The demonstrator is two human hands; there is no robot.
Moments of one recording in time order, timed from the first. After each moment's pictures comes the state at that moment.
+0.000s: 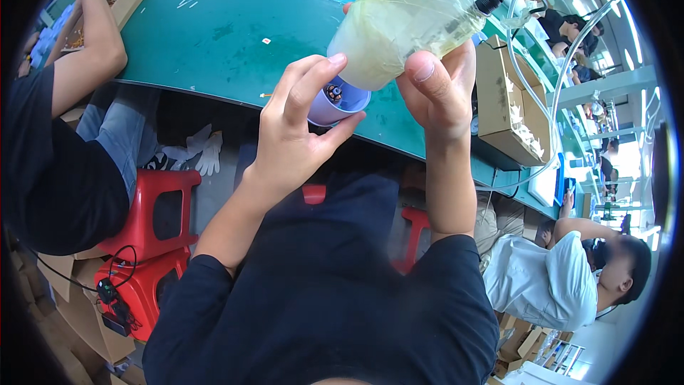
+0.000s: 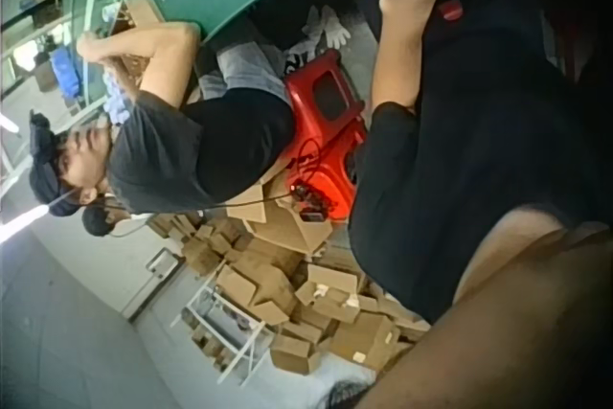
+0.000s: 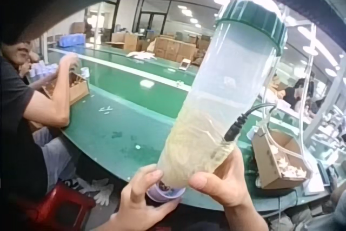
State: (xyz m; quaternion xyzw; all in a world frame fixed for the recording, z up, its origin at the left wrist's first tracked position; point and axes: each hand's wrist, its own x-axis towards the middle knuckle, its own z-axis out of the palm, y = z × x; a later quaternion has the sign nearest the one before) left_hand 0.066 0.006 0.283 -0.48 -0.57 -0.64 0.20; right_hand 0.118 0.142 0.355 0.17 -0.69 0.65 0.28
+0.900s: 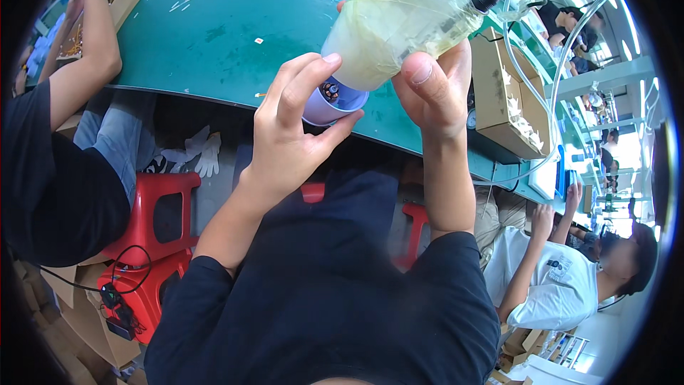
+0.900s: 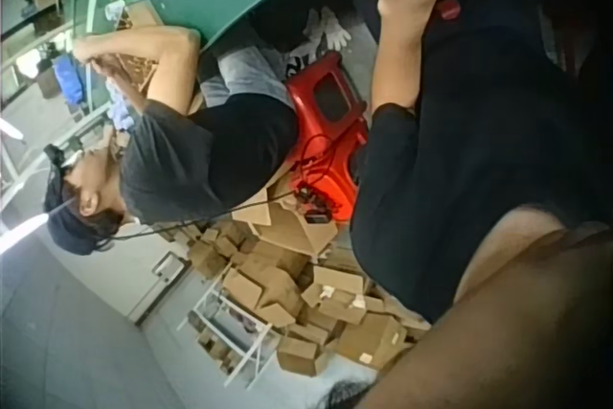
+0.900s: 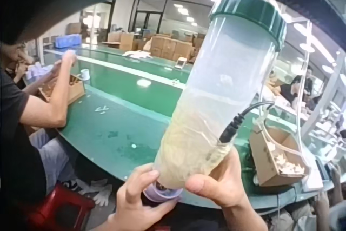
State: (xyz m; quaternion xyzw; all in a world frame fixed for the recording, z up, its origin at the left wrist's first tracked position) left_hand 0.069 0.007 0.284 -0.48 -0.57 -0.64 0.20; right_hand 0.123 0.140 0.352 0.17 -0.67 0.67 0.28
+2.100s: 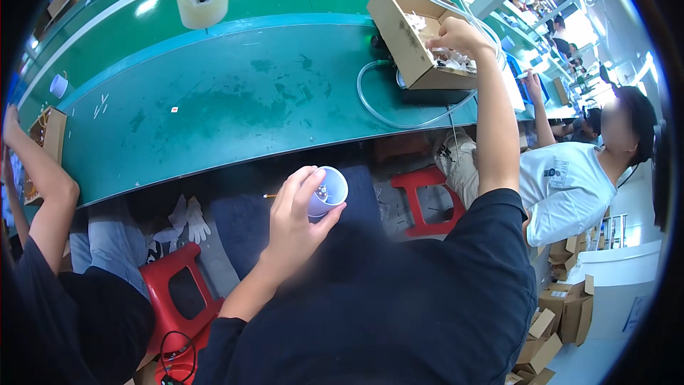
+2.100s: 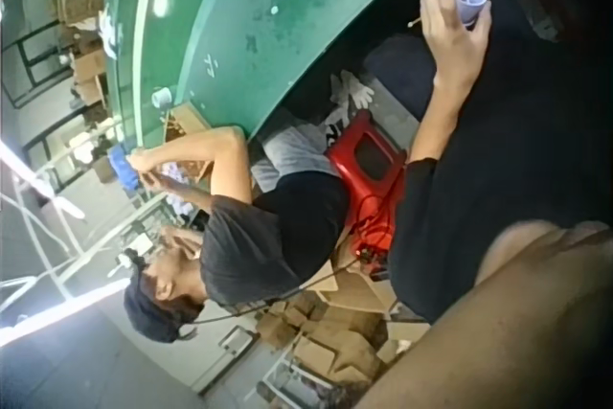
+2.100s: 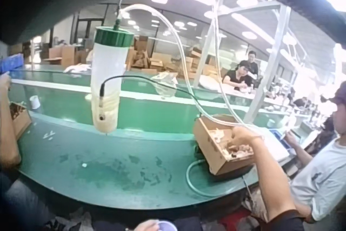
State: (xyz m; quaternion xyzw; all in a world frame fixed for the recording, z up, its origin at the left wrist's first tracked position) left_hand 0.135 0.000 0.219 -0.59 -0.56 -0.58 -0.04; right_hand 0.260 0.359 0.381 -0.54 -0.83 -0.01 -0.12
